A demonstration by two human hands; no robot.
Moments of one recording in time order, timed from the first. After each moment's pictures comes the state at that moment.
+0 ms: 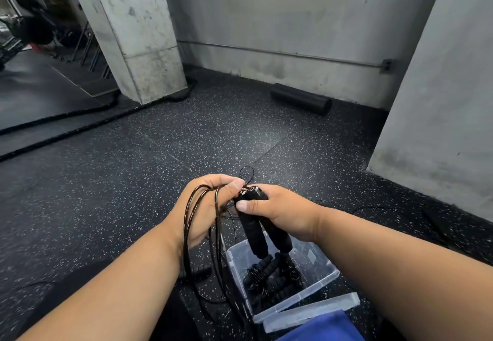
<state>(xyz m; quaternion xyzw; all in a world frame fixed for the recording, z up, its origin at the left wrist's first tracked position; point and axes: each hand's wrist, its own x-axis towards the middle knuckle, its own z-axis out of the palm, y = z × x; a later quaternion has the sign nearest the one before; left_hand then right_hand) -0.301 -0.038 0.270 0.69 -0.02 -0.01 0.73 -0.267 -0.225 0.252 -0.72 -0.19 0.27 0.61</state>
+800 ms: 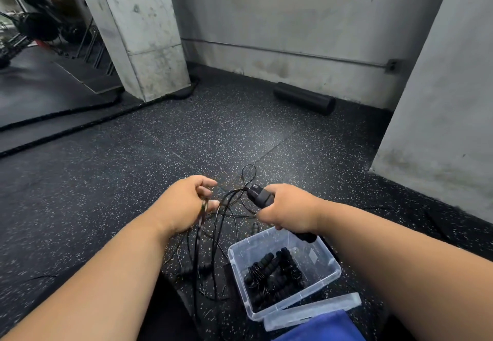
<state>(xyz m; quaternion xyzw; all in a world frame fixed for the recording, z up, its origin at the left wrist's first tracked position) -0.279 0.020 0.253 0.91 0.06 -0.05 0.41 -0.259 -0.234 0.255 -0.87 -0.15 0.22 0.41</state>
